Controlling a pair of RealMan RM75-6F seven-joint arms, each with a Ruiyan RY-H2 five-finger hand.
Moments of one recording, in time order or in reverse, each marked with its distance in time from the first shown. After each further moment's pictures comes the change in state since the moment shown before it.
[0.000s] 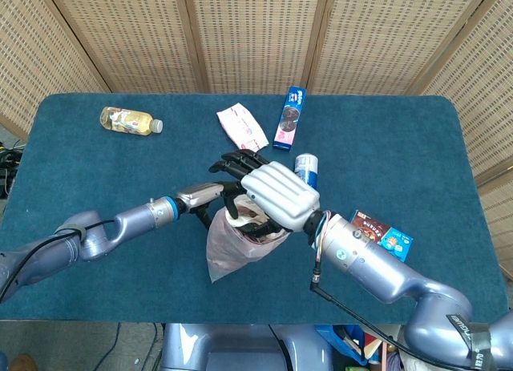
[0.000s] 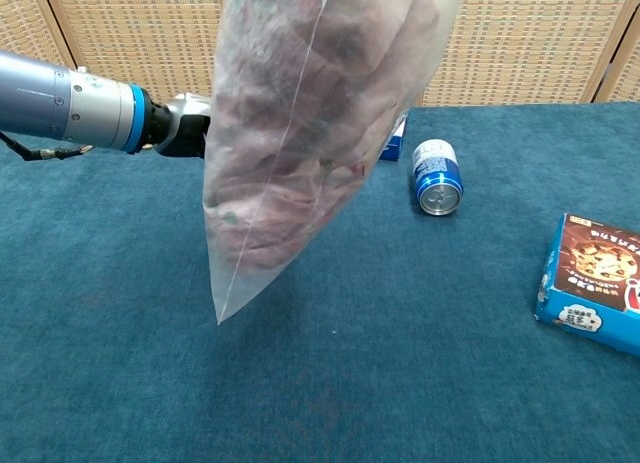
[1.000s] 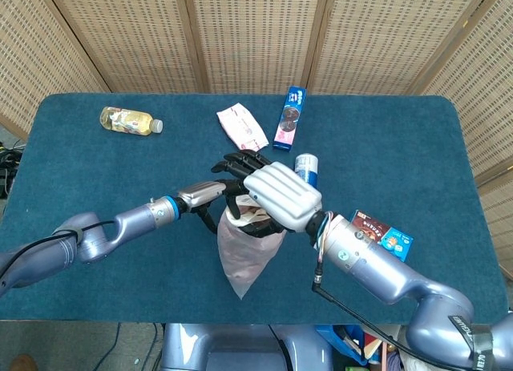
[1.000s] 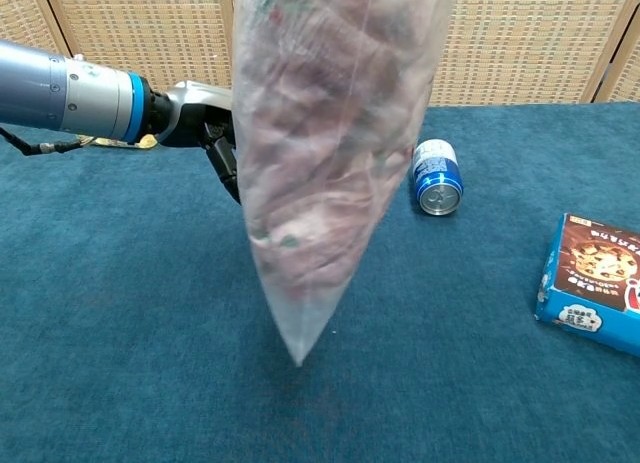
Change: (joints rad) left arm 0.023 0.035 -0.065 -0.055 -0.005 -0.020 0.074; right arm -0.016 0.000 0.004 -0.001 -0.003 0.003 -0.003
